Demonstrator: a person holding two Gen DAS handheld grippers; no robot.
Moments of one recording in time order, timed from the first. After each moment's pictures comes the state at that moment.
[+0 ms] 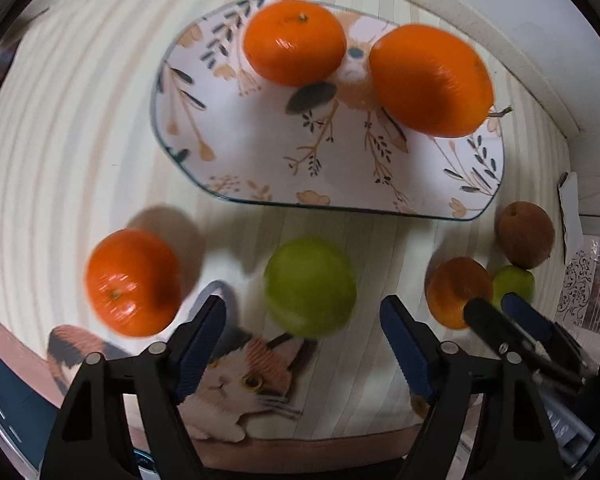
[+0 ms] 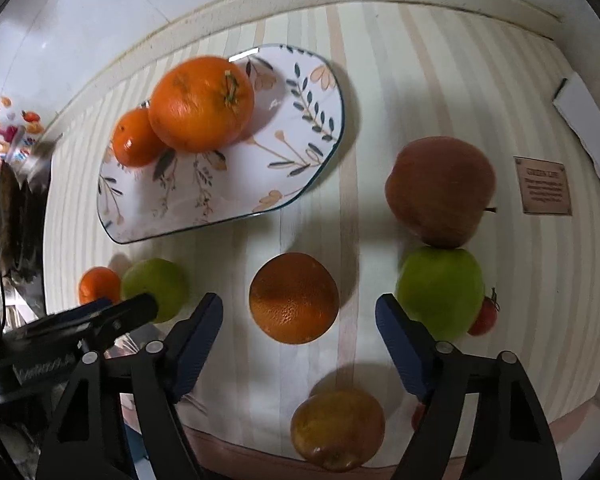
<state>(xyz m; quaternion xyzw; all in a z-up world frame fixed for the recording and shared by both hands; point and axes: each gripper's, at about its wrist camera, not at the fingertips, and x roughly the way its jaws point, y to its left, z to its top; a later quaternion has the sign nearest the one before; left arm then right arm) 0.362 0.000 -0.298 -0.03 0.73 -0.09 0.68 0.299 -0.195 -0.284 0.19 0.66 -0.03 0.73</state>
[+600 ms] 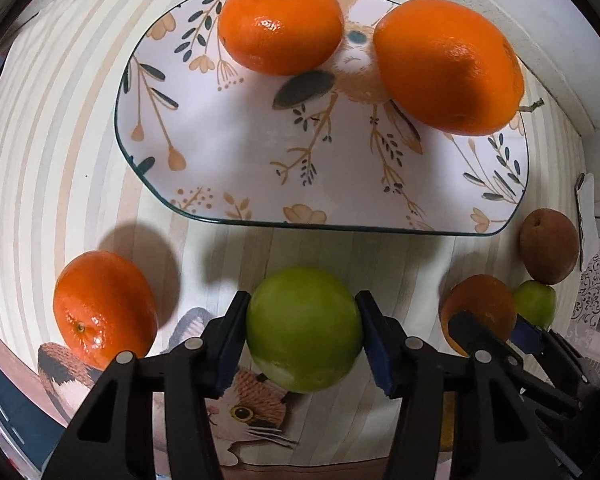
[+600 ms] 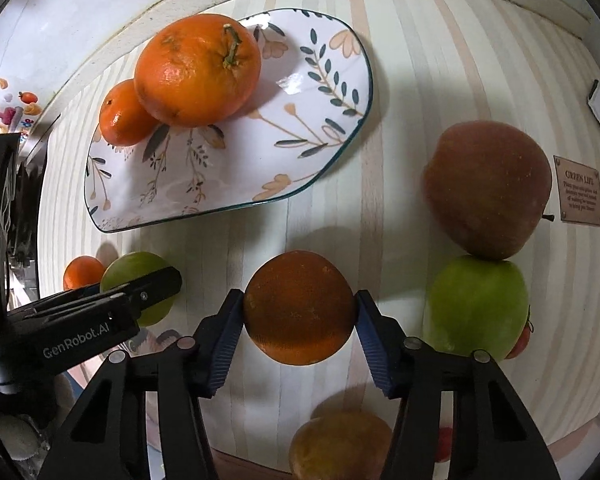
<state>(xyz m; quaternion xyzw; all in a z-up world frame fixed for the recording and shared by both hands) 0.354 -0.018 -0.319 -0.02 0.72 -0.08 0.69 0.310 -0.177 -0.318 0.18 0.67 -0.01 0.72</state>
